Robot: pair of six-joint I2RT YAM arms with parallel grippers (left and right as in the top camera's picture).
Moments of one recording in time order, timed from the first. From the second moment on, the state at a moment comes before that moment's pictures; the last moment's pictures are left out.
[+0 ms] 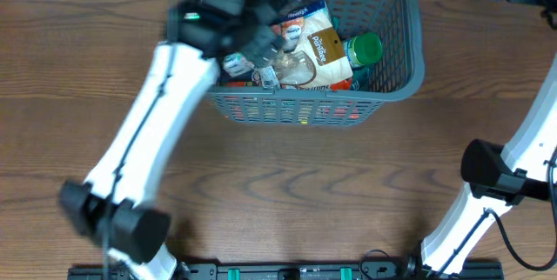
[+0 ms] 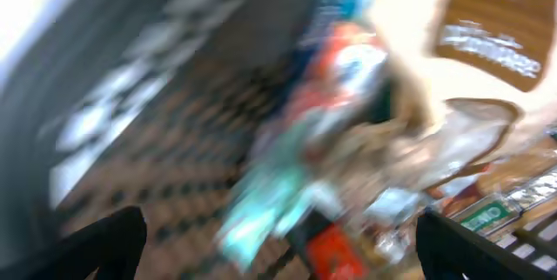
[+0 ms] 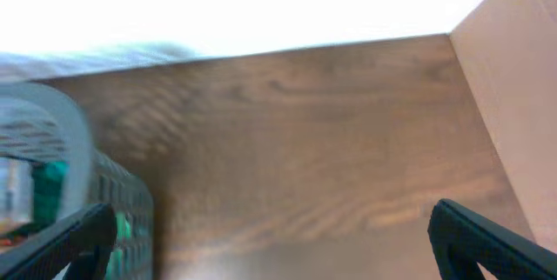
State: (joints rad) left arm -0.39 1.77 1.94 -1.00 -0.05 0.41; right arm -0.23 2.12 2.89 -1.52 -0.02 -0.06
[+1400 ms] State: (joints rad) left arm -0.19 0.77 0.87 -0.91 -0.09 0.00; right arm 0.09 1.20 1.43 -1.35 -0.01 0.13
